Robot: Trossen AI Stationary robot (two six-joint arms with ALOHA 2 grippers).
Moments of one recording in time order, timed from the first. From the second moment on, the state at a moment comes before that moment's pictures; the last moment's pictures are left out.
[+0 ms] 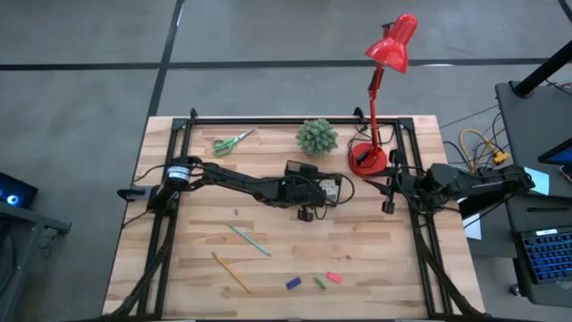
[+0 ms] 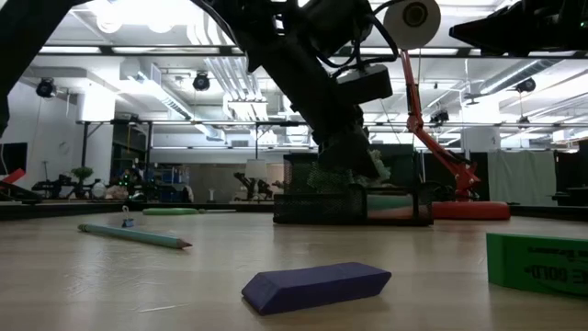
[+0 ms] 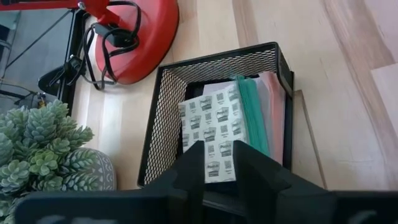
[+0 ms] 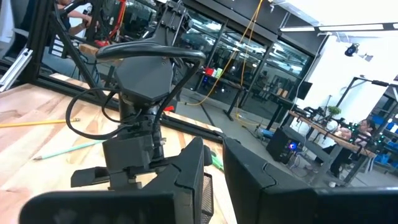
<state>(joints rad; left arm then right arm) -0.05 2.08 1.50 -0.16 -0.42 0.38 0.14 0.28 0.23 0.13 0.26 -0.43</state>
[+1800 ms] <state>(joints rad) -0.24 1.76 1.36 -0.86 -0.42 -0.29 0.14 0.28 0.23 0.13 0.26 -0.41</state>
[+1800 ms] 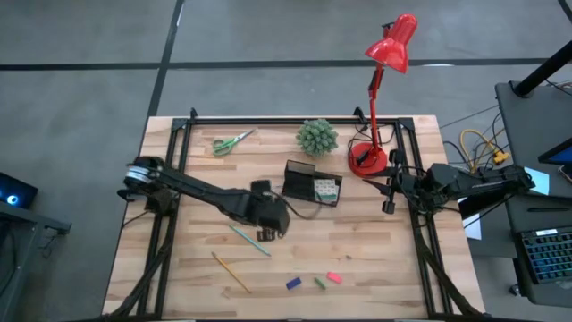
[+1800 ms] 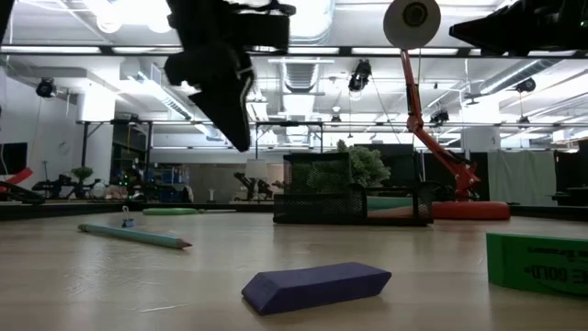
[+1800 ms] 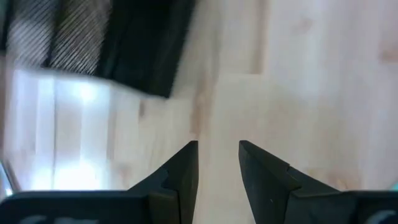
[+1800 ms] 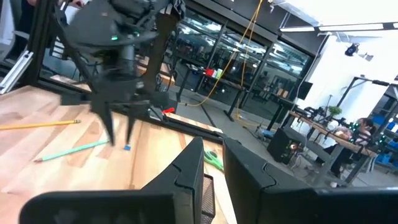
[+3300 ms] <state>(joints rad) -0.18 1.49 0.89 -0.89 -0.18 -1.27 0.14 0.28 0.23 0.14 0.26 -0.37</state>
